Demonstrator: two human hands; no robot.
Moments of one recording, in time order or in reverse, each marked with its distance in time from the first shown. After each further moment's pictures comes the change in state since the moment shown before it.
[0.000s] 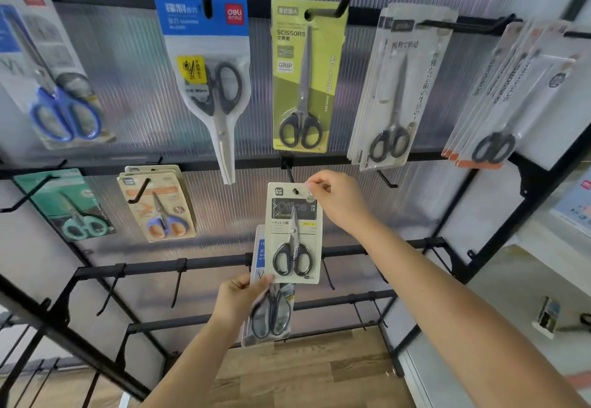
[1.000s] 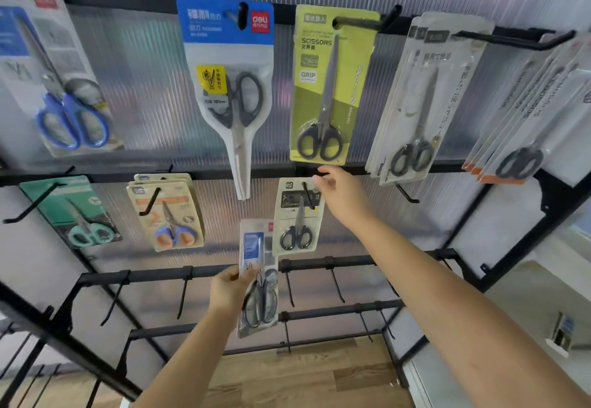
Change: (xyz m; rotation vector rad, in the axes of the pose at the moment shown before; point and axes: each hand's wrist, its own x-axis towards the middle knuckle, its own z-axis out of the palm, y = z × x) left_hand 0.047 0.011 -0.025 0.076 0.191 0.010; right_hand 0.038 0.004 0.020 -0.027 0.005 0.130
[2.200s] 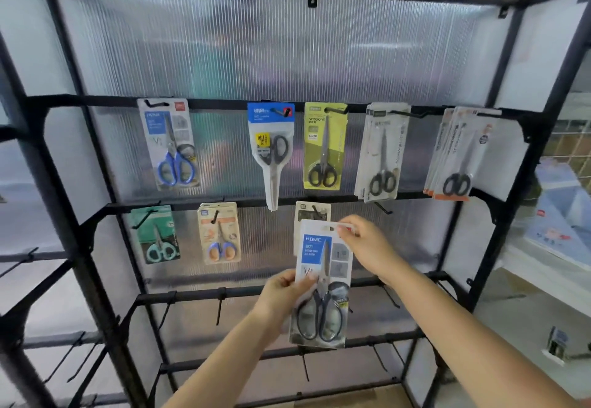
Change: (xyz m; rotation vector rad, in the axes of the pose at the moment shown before) left_hand -0.161 0.044 -0.024 -0.094 -0.522 0.187; right_hand -0.173 -0.072 -0.059 0.217 -0.043 -0.040
